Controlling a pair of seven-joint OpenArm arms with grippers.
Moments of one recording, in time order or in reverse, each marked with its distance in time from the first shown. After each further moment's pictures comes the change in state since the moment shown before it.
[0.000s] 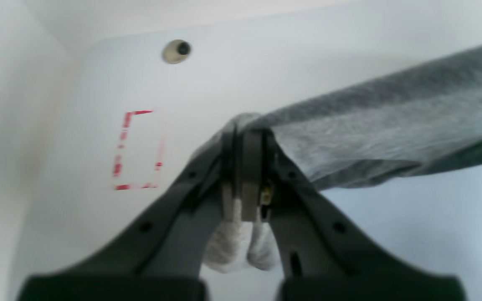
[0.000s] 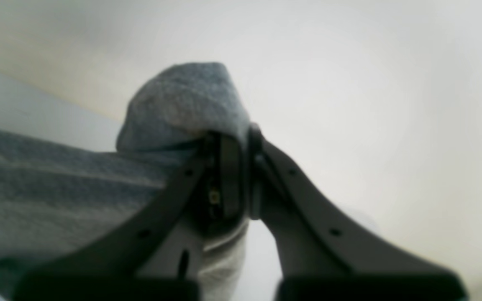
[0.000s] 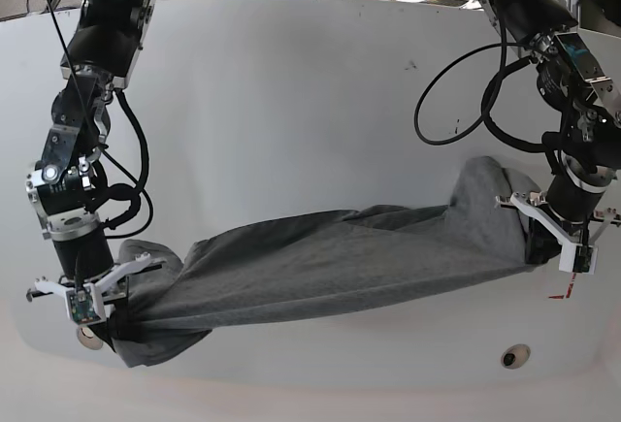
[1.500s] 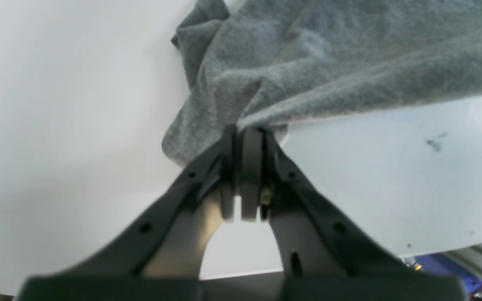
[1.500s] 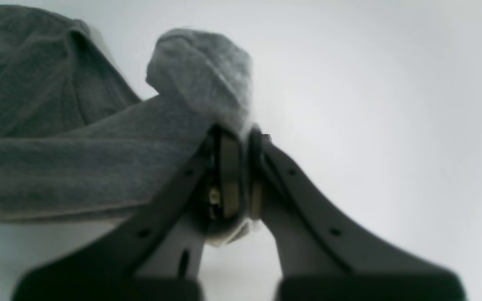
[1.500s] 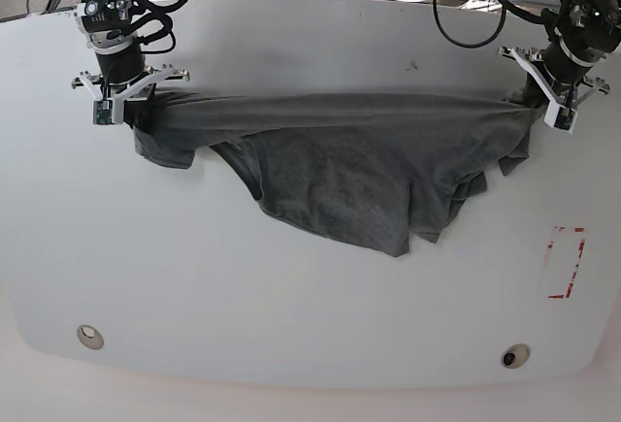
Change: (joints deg) left arm 29.9 0.2 -11.2 1.1 -2.9 -13.0 -1.9; right arm -38.8 -14.3 14.4 4.0 5.9 0.7 -0.2
